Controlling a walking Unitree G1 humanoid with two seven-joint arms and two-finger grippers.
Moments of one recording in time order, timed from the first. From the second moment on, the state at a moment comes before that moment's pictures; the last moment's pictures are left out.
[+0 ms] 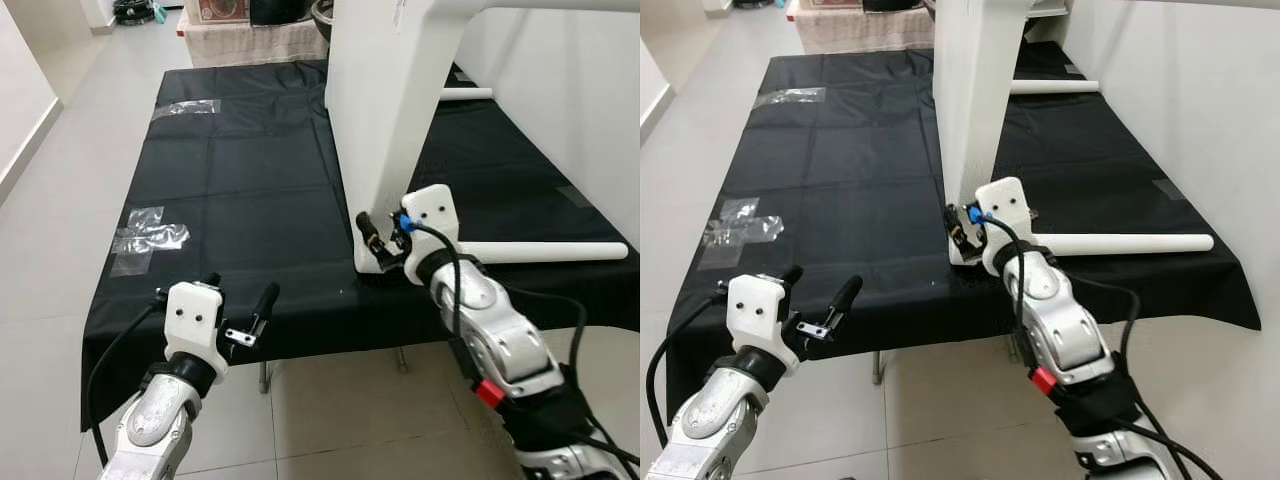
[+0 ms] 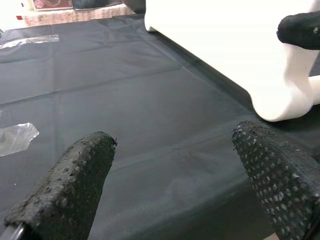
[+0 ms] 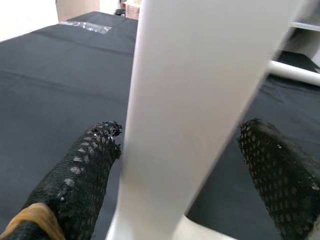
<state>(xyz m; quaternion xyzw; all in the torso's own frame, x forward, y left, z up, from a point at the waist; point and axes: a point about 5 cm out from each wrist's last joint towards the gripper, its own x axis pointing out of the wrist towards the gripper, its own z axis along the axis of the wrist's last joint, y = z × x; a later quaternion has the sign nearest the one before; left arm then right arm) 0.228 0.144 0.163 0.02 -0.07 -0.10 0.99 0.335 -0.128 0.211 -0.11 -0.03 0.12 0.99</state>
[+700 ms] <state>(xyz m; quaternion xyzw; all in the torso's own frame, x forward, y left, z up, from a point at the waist) 0.226 0.144 0.170 0.02 -0.08 -0.10 0.99 0.358 -0.115 0.194 -0.05 0.00 0.05 1.00</state>
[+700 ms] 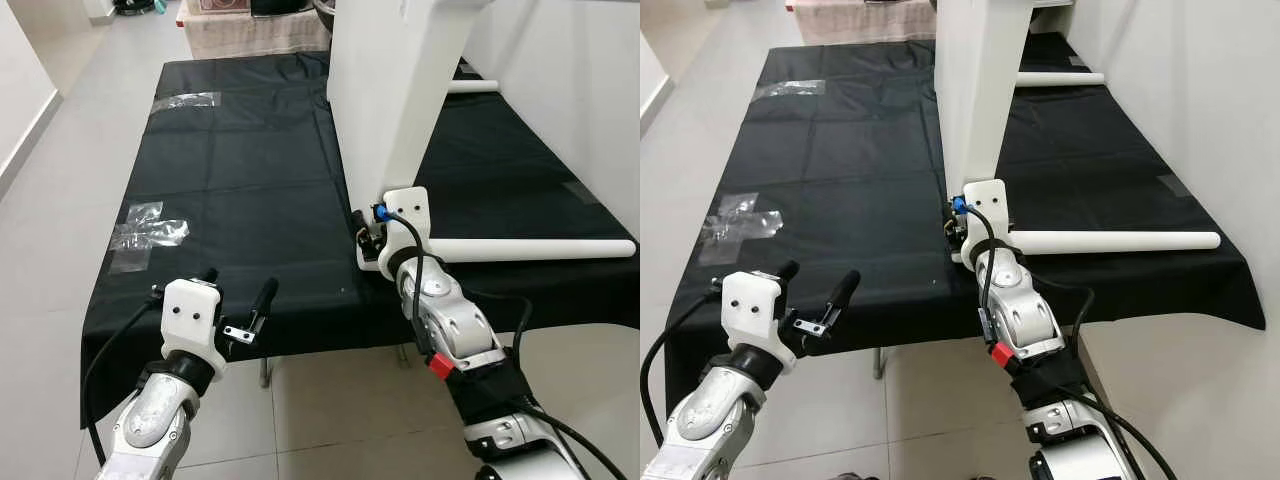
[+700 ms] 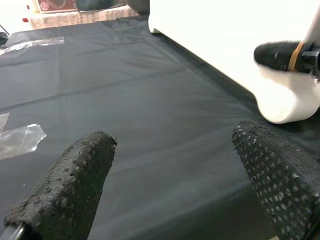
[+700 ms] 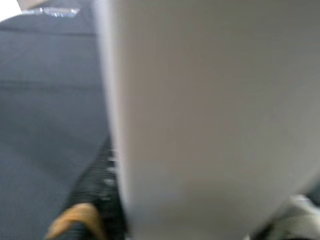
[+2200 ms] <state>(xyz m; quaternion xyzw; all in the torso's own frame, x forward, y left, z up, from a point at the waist) 0.228 0.141 0.173 0.02 -0.08 -0.11 0.99 0.319 -0.049 0.199 0.05 -0.03 0.34 0.94</state>
